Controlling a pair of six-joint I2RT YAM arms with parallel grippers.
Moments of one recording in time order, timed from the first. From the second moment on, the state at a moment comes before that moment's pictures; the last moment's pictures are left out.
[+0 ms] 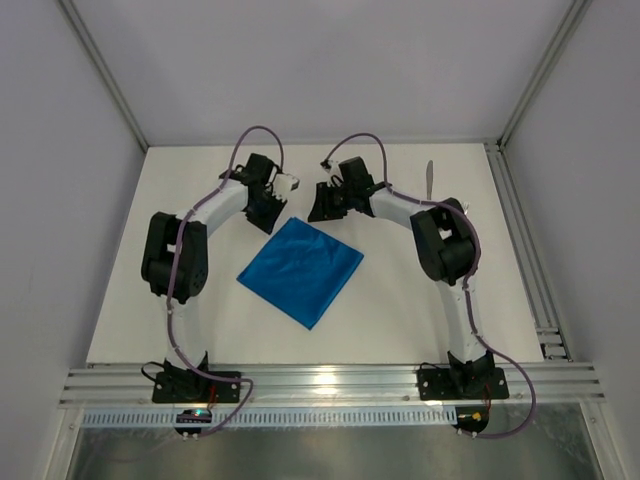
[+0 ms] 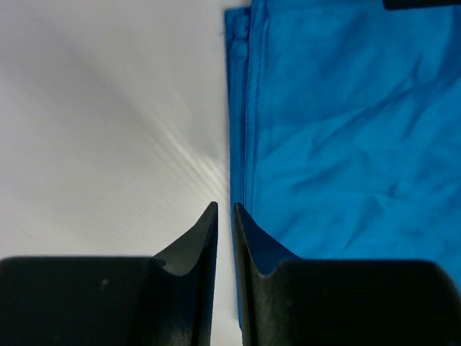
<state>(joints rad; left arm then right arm) -0.34 2.00 1.56 -0.73 0.15 0.30 0.47 2.22 1.60 -0.13 -0.50 0.33</state>
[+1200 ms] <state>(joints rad) -0.27 1.99 1.44 -0.78 0.21 0.28 0.54 2.44 1.86 -0.14 -0.54 0.40</state>
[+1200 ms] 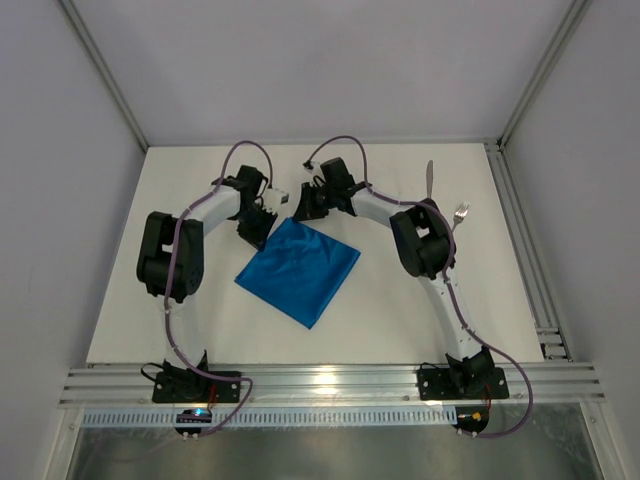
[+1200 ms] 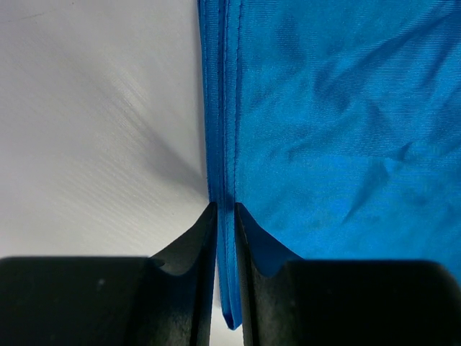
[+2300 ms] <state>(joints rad) -0.22 1.95 1.44 -0.82 0.24 0.30 0.58 2.19 1.52 0.10 -0.54 0.38</state>
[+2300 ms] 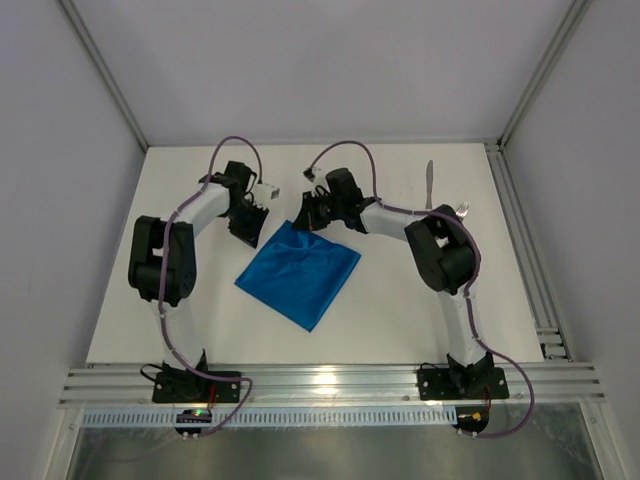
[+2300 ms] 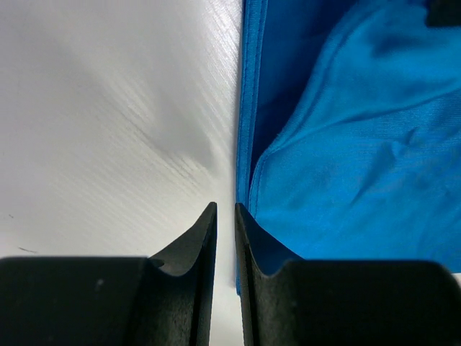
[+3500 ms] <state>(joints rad) -0.19 1.77 1.21 -0.85 0.27 0.32 0.79 1.77 0.81 0.29 -0.80 0.18</state>
